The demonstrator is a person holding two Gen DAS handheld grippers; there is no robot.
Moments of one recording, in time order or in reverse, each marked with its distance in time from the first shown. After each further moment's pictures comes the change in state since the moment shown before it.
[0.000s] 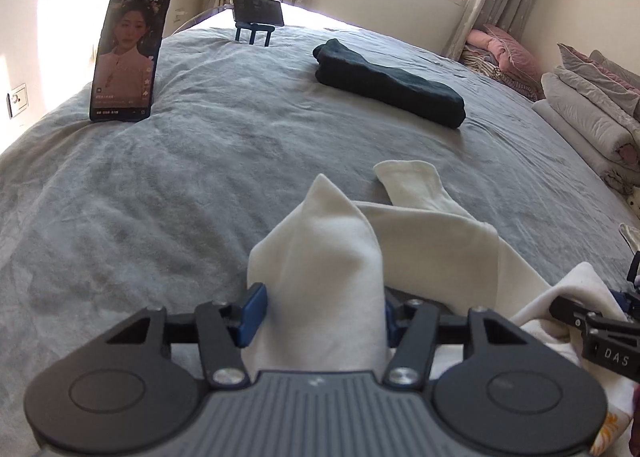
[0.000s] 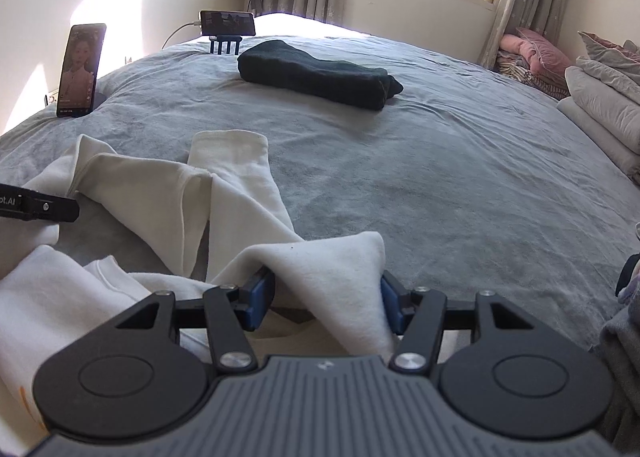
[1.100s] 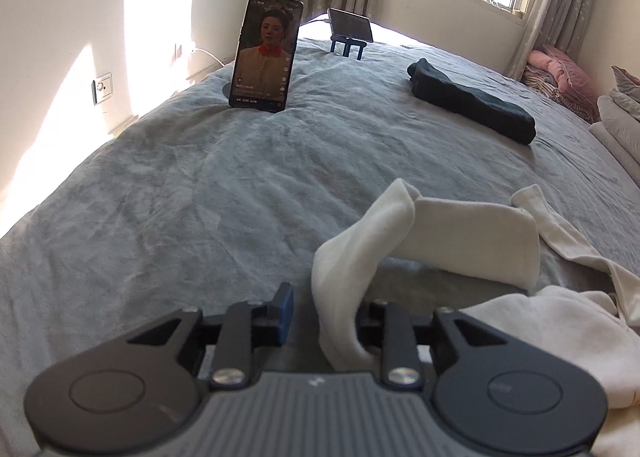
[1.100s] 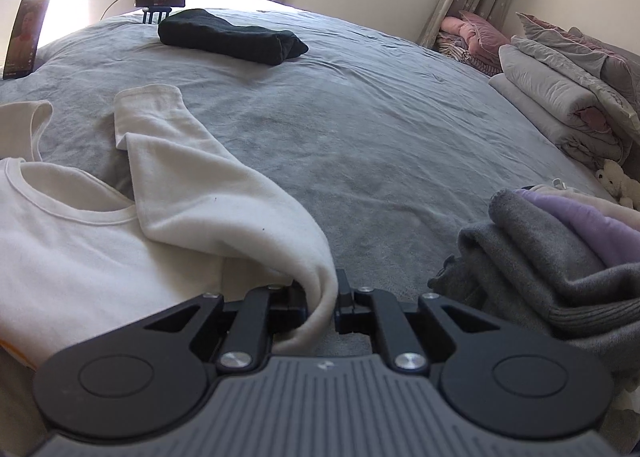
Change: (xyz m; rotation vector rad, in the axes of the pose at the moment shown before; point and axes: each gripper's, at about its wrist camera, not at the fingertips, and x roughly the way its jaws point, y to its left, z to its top) left arm -0.067 0.068 -0.034 -0.063 -0.072 0.162; right arm -0.035 -0.071 -0.053 0.000 0.052 -0.179
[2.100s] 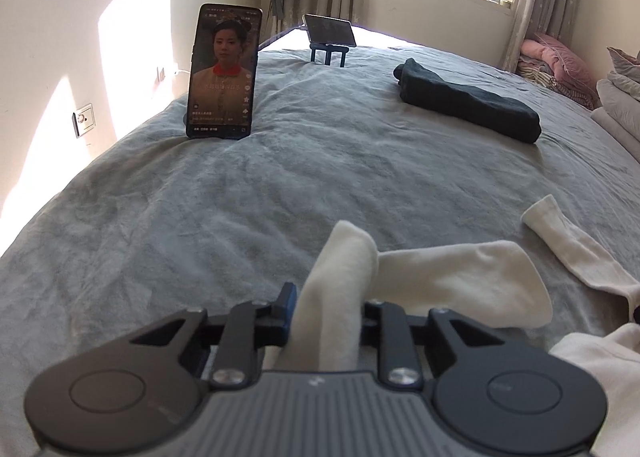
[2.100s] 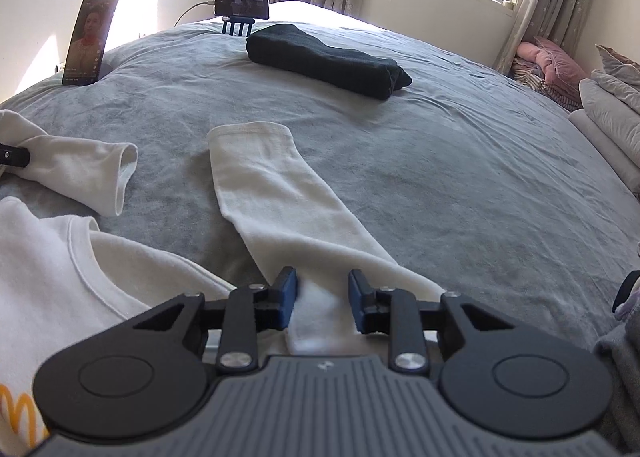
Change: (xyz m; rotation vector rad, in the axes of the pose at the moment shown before) left arm 0.049 -0.034 0.025 0.088 -0.022 0.039; right arm 0.030 0.061 0.048 -0.058 -0.038 0.204
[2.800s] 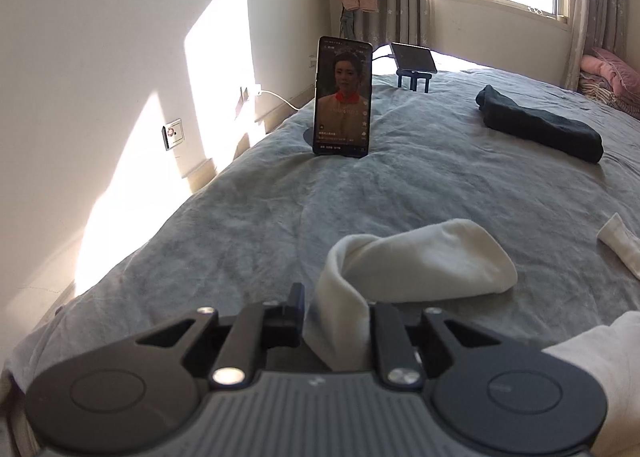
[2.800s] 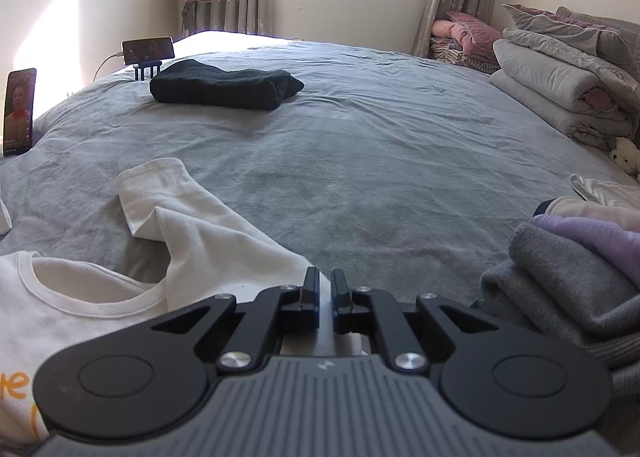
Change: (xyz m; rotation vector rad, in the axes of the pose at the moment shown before) left arm -0.052 0.053 -0.014 -0.010 -0.051 0.249; right arm -0.041 -0.063 -0.025 0.181 -0.044 -0.145
